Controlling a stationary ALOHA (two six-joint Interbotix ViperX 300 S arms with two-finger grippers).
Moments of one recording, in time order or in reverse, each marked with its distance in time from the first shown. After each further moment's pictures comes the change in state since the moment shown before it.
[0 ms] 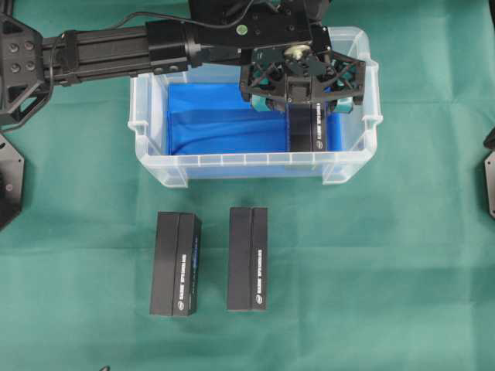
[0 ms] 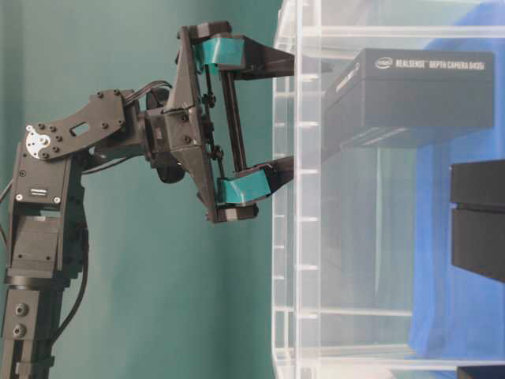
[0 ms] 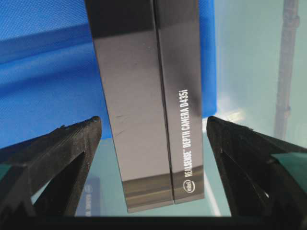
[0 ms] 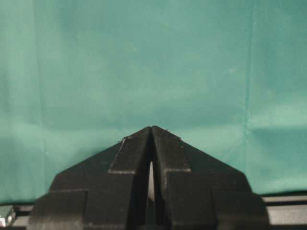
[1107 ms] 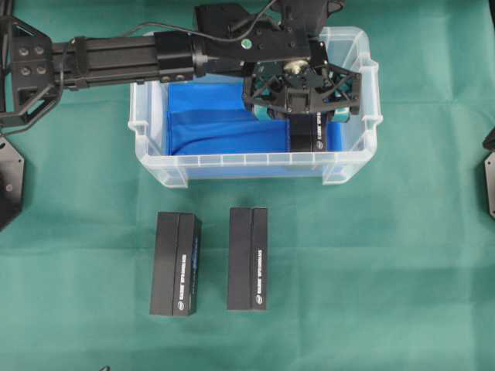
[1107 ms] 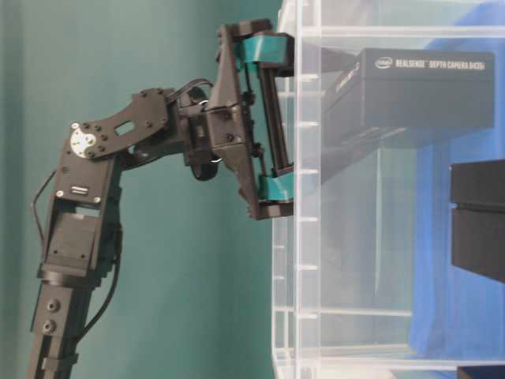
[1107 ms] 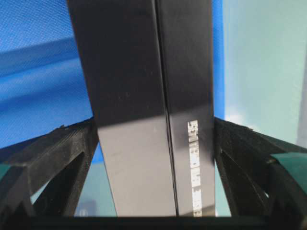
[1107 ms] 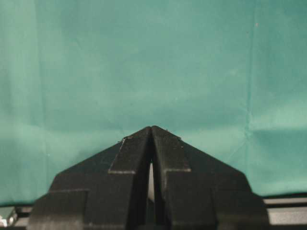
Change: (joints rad) left arm 0.000 0.021 0.074 -0.005 -0.106 0.008; right arm 0.000 0.000 0.000 0.006 -0.008 0.002
